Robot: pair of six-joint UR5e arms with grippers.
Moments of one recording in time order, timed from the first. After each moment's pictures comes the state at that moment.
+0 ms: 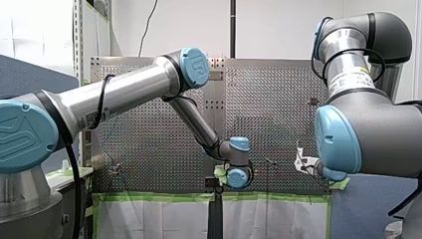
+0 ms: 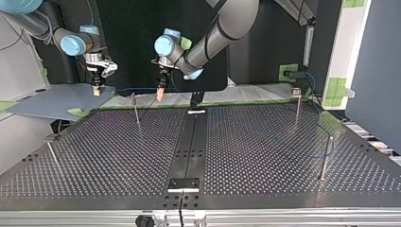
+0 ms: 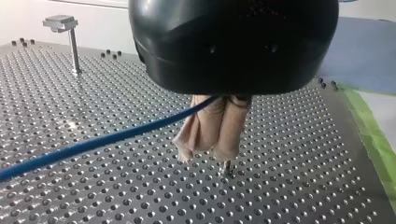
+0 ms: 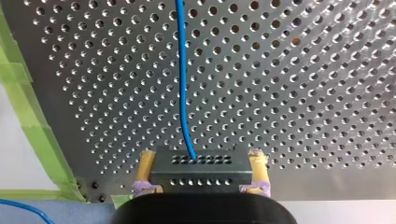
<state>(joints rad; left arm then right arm) -0.81 -2.70 -1.21 -2.37 -2.04 -1.75 1.57 -0.72 1.80 -0.97 1.30 1.66</state>
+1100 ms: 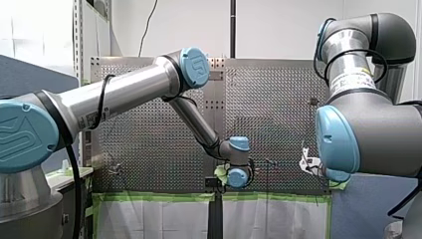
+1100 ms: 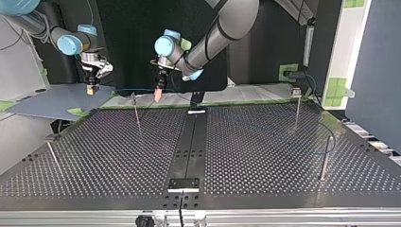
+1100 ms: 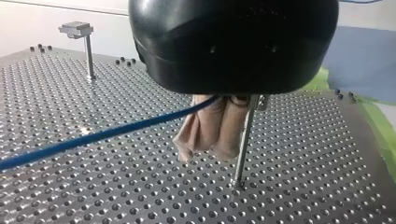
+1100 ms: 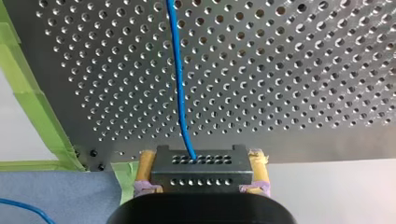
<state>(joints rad) -0.80 -2.70 -1.21 -2.35 -2.01 -1.79 1.55 -0.71 1.80 -0.98 1.36 1.68</state>
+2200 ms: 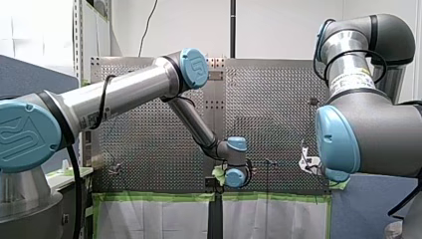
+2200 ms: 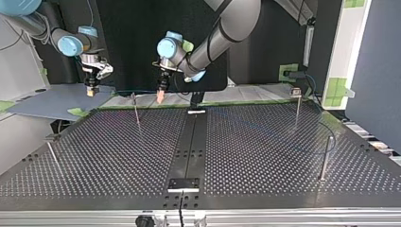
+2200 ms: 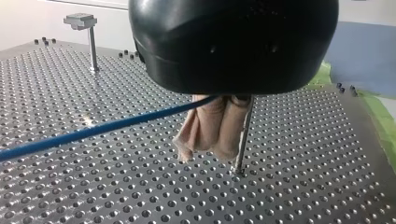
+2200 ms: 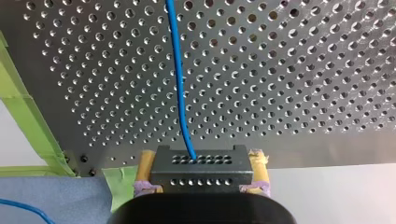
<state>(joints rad) -0.79 -2.71 -1.21 -2.34 -2.00 -1.80 1.55 -0.71 1.79 -0.99 1.36 1.68</state>
